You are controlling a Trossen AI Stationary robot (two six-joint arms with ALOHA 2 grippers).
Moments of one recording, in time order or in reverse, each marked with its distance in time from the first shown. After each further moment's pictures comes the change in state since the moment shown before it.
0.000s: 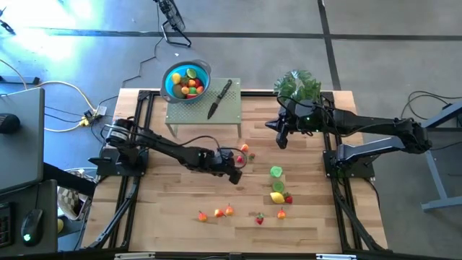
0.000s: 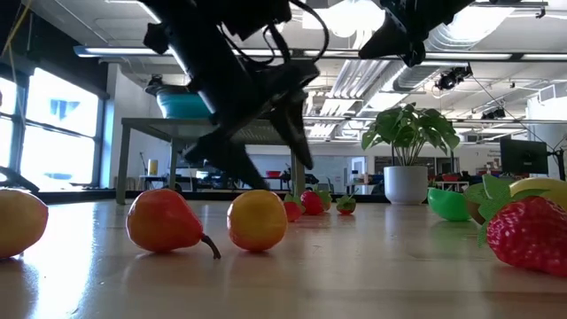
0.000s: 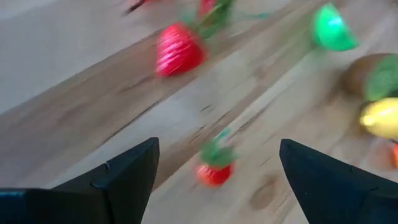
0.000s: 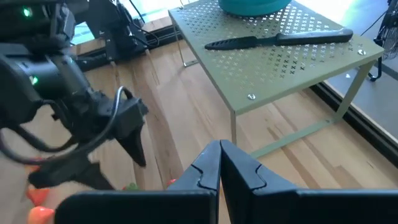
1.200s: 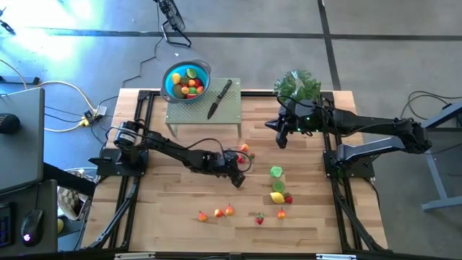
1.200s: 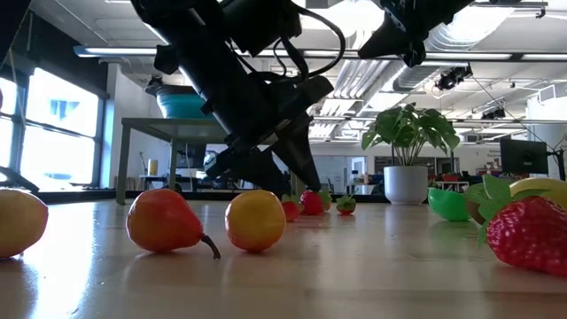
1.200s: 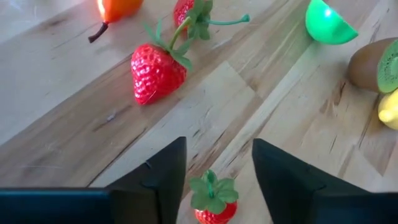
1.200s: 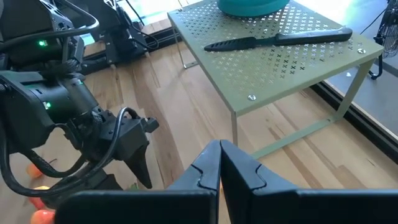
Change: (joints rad) left arm 0.000 0.078 0.002 0.132 -0.039 0.167; right arm 0.000 0.000 0.000 0.005 0.002 0.018
